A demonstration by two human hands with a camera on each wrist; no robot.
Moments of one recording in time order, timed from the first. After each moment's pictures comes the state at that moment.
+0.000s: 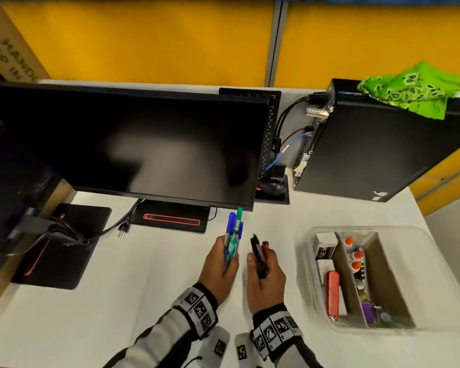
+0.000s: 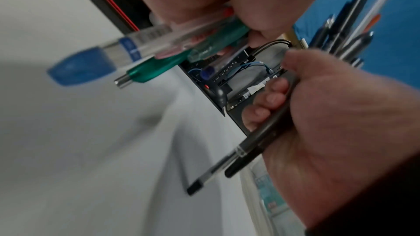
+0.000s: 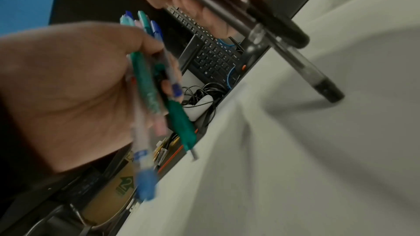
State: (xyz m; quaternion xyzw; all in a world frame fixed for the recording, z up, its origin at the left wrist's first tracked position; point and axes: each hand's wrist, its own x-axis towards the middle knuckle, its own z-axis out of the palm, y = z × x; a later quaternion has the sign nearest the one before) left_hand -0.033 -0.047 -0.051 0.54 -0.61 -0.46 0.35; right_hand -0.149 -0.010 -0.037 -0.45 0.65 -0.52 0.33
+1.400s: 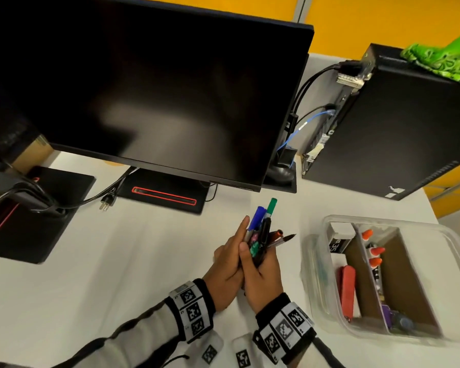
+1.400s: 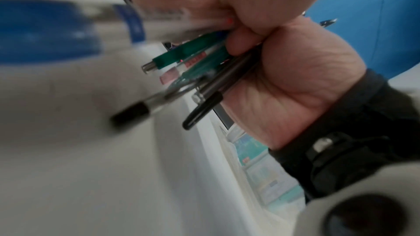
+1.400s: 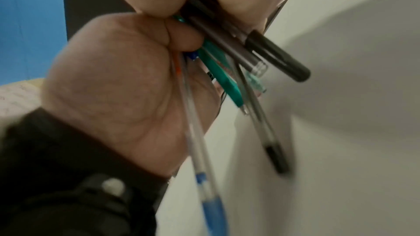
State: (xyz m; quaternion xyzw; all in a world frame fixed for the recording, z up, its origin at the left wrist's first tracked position) left_hand -0.048 -0.026 -0.079 0.48 -0.66 -0.48 0.34; right_hand -0.152 -0.014 -0.083 -0.44 0.56 -0.51 0.48
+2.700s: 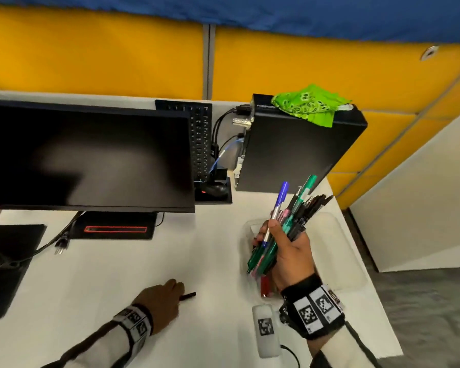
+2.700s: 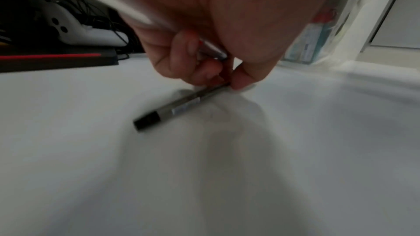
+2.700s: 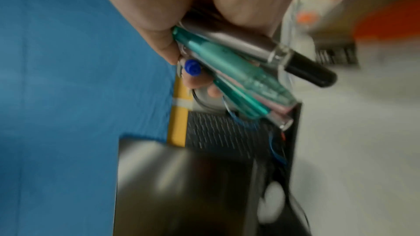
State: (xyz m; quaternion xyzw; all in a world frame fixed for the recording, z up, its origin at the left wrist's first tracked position) left_hand -0.003 -0.015 -0.079 0.45 -0.85 -0.21 -0.18; right_hand -0.281 0.002 0.084 -0.21 0.53 -0.67 0.47
